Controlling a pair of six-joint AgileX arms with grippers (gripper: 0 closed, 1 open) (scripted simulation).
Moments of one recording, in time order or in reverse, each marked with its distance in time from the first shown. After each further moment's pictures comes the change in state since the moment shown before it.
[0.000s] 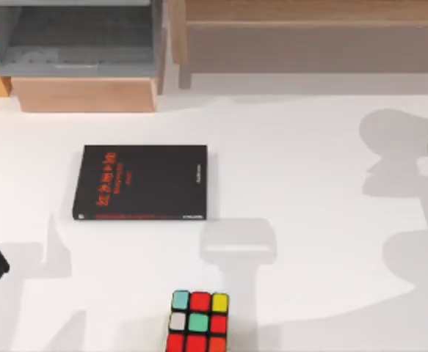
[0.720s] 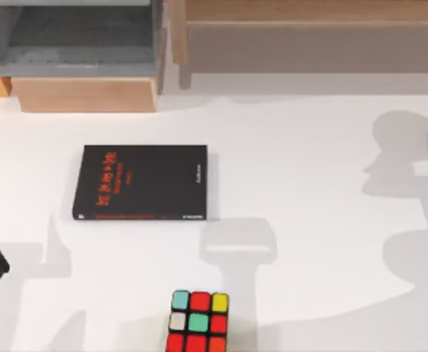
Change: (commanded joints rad) left arm 0.000 0.000 0.000 0.000 0.000 0.000; right arm 0.001 0.000 0.000 0.000 0.000 0.000
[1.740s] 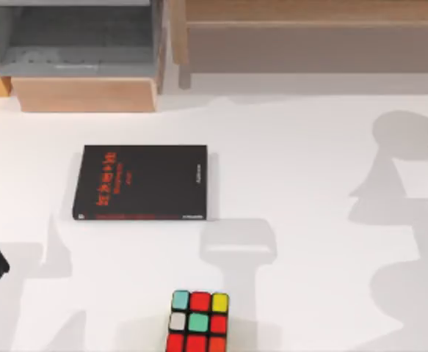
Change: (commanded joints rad) left arm 0.000 0.000 0.000 0.000 0.000 0.000; right arm -0.025 -0.170 -0.151 -0.010 -0.026 -0.002
